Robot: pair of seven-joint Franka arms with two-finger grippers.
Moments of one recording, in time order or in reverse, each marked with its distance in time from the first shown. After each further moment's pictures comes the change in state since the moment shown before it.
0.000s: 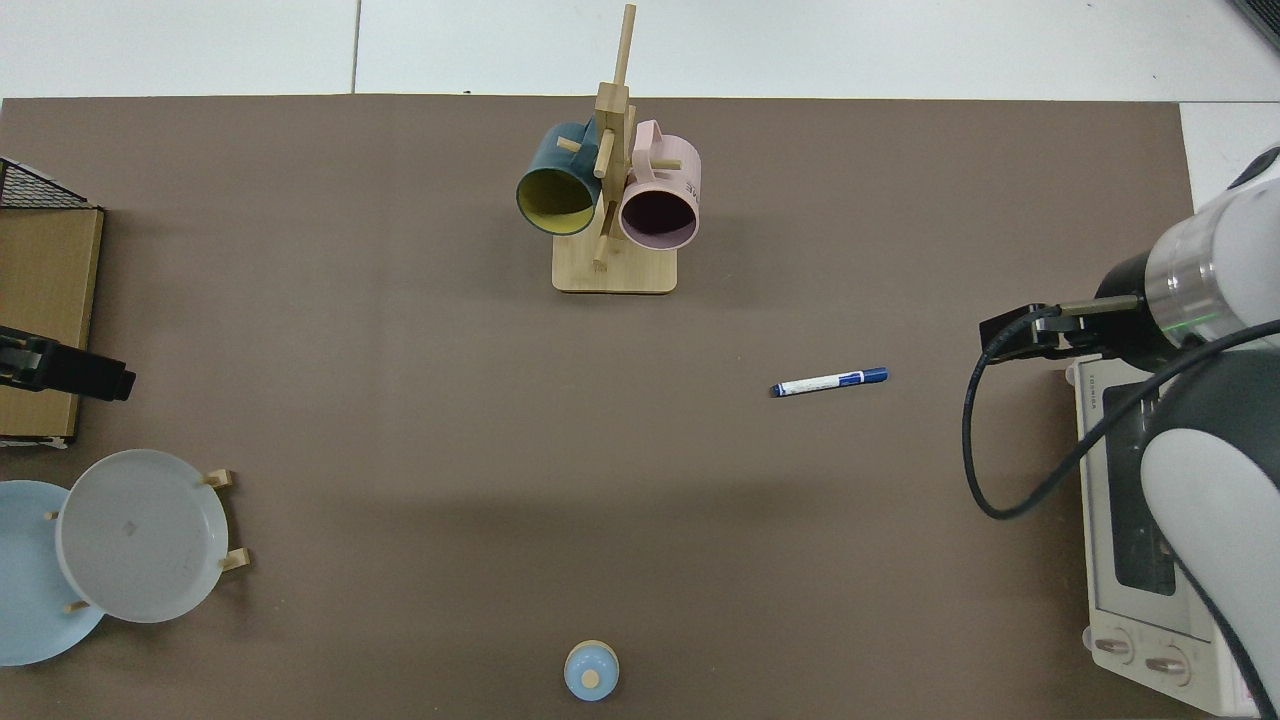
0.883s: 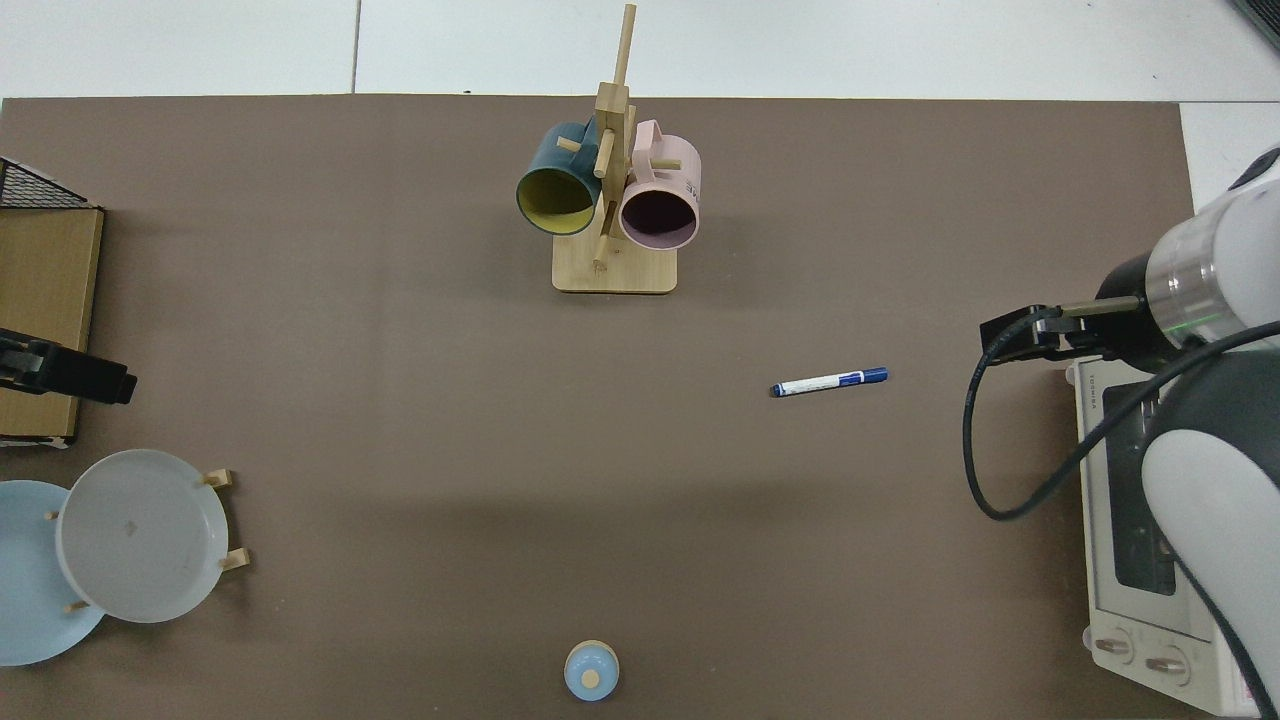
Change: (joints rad) left arm 0.000 0.000 0.000 0.000 0.000 -0.010 0.000; right arm 0.000 -0.001 0.000 -0.001 0.000 -0.004 0.000
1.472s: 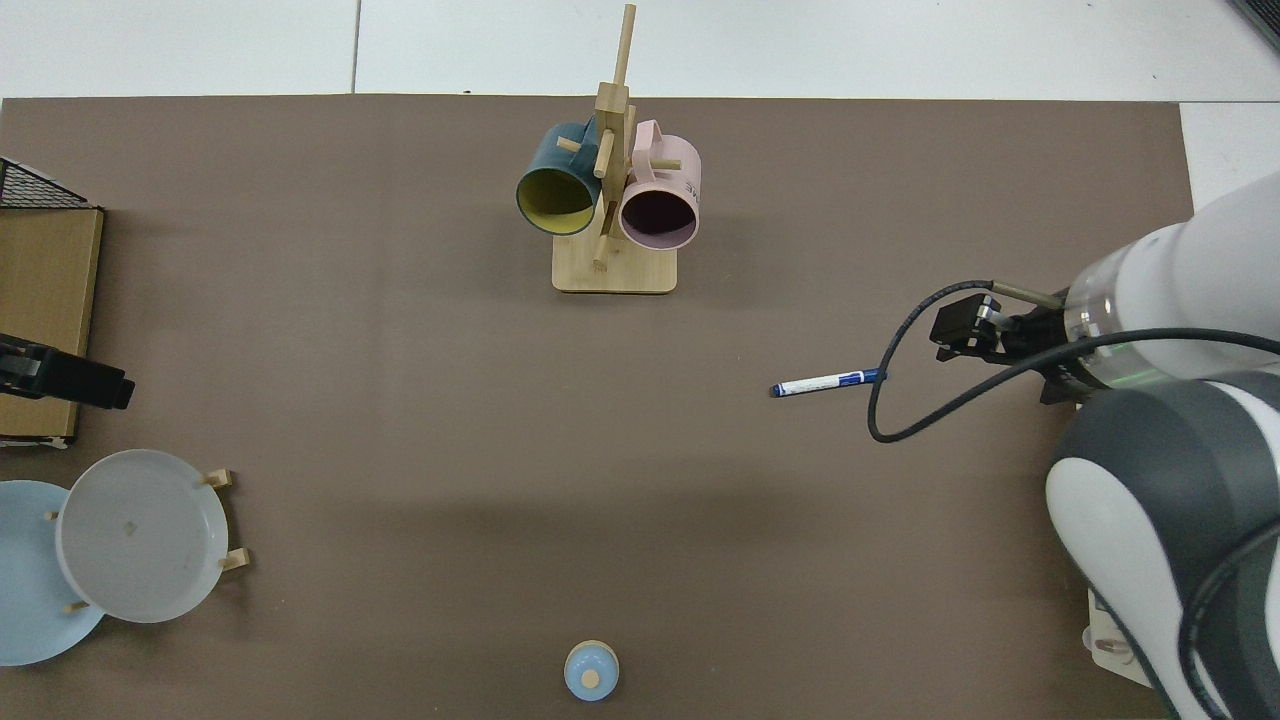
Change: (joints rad) left arm 0.000 0.000 0.004 0.000 0.000 -0.013 0.000; right arm 0.028 -0.030 0.004 -0.164 0.020 0.128 0.520
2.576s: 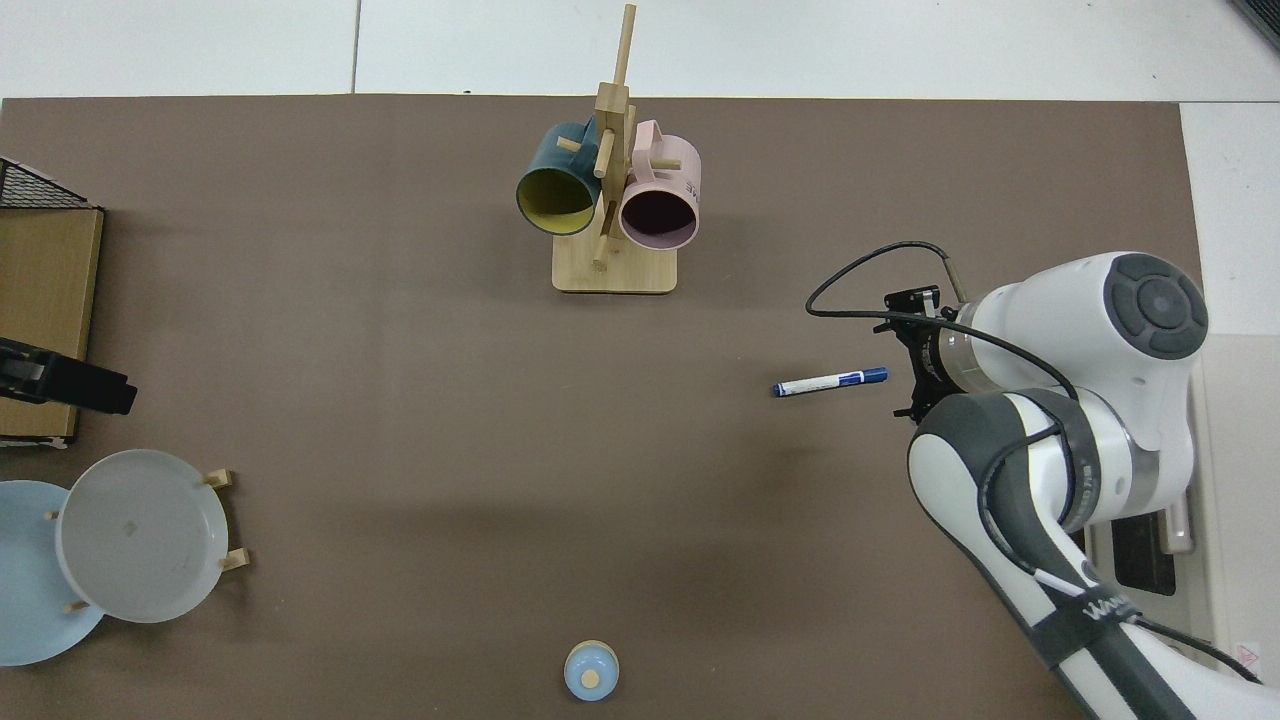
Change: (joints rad) left arm 0.000 -0.001 -0.001 -0.007 0.000 -0.009 0.000; right arm -0.001 0.144 -0.003 -0.339 0.103 0.530 0.872
